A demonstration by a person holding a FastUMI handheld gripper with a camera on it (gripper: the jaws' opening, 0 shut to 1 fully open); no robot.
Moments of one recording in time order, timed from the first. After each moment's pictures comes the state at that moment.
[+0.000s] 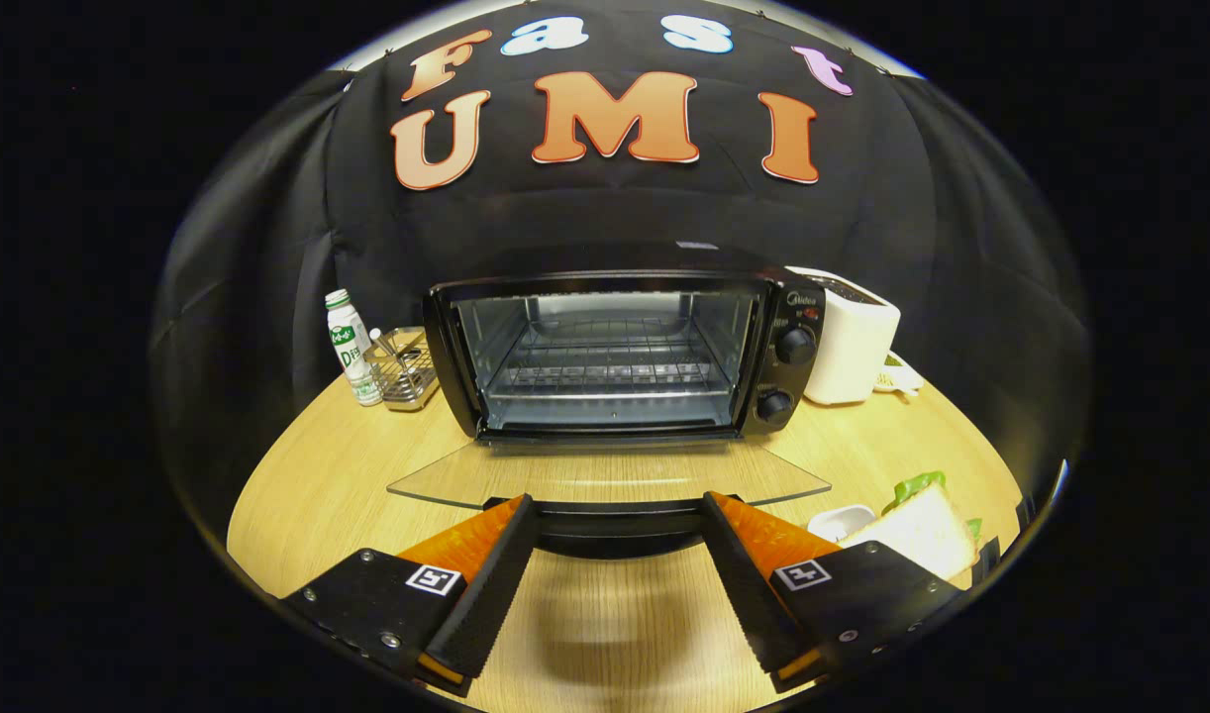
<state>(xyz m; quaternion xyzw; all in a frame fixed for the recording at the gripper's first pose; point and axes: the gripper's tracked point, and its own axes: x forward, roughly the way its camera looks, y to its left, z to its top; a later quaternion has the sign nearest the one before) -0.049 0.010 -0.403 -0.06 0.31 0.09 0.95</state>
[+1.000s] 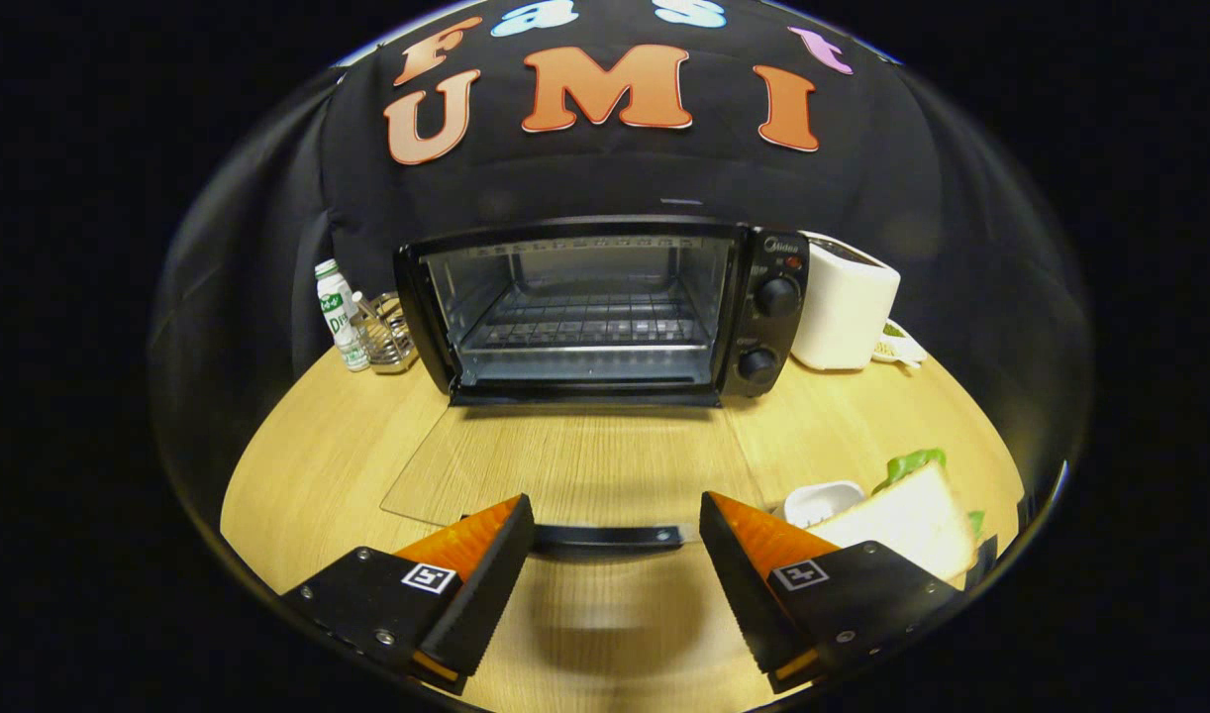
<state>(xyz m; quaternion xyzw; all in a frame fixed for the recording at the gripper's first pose) -0.039 -0.031 -0.395 -0.07 0.34 0.10 0.93</state>
